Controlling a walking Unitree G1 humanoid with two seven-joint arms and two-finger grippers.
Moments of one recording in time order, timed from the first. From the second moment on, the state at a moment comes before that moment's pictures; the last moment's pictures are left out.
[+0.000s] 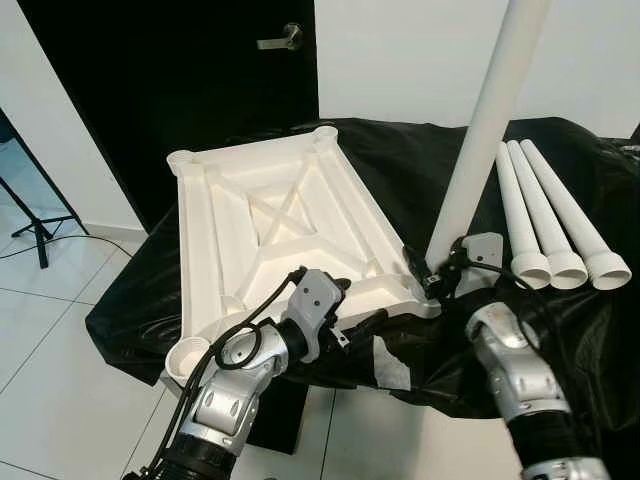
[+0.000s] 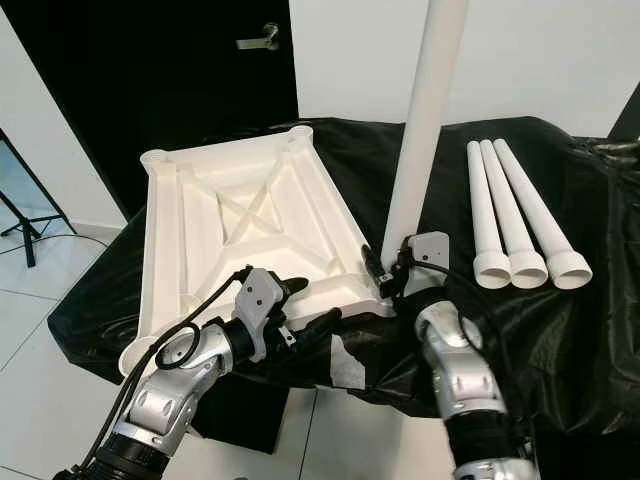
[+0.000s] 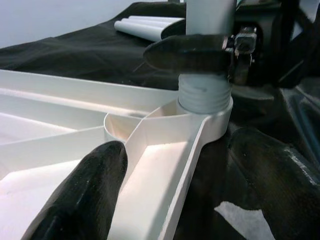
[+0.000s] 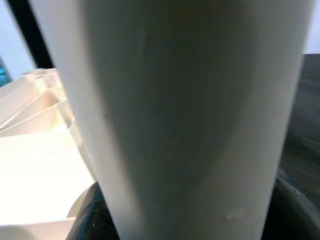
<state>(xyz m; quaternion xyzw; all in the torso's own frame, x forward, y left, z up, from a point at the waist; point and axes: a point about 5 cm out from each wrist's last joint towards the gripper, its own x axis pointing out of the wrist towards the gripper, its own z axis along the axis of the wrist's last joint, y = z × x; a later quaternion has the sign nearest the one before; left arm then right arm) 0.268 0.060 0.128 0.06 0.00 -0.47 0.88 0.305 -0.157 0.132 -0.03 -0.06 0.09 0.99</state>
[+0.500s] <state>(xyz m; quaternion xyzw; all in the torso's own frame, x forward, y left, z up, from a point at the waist) 0.273 0.075 0.131 0.07 -0.01 -0.45 0.89 0.299 -0.130 0.133 0.01 -0.06 -0.05 1.00</state>
